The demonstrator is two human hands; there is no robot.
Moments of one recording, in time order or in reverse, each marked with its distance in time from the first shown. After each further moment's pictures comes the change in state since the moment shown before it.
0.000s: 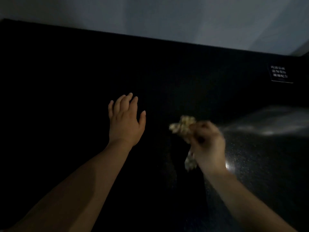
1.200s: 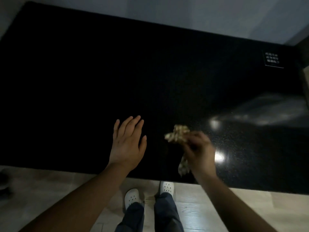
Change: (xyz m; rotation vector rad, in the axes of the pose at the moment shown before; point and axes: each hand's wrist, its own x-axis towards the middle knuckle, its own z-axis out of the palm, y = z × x) left_hand -0.161 -0.036 -0.012 -0.029 -0.083 0.157; right_hand -0.119 -0.028 0.003 0.029 -0.071 0.135
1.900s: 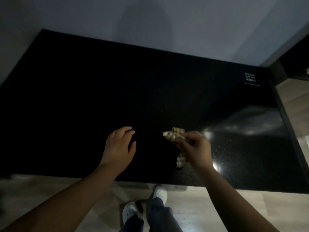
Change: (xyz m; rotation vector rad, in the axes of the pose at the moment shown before) left_hand -0.002 -0.031 -0.049 -0.188 -0.014 -0.034; right_hand 0.013 -0.062 -0.022 0.147 -0.016 0.147
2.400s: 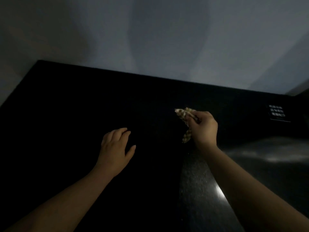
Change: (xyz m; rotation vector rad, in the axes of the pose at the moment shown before) left_hand 0.167 -0.019 -0.011 0.124 -0.043 -0.036; right_hand 0.240 -0.031 0.011 -0.106 0.135 -0.107
